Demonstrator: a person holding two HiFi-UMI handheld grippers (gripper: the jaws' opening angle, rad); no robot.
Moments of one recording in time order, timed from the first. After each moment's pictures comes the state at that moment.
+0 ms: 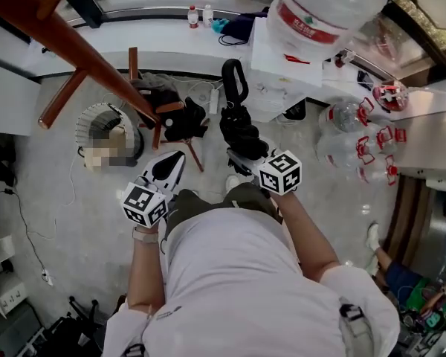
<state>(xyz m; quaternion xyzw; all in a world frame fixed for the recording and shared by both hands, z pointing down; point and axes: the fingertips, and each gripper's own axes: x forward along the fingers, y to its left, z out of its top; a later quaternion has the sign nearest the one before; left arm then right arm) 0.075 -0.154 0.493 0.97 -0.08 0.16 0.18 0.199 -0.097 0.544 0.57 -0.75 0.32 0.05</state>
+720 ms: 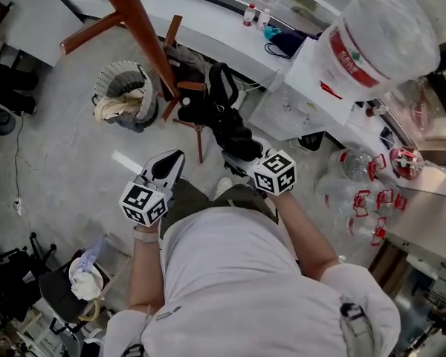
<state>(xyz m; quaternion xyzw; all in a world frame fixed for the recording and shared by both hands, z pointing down) 0.050 -0.114 0.509 0.93 -0.27 0.13 0.22 0.170 -0.103 0.564 0.40 -0.86 0.30 0.12</state>
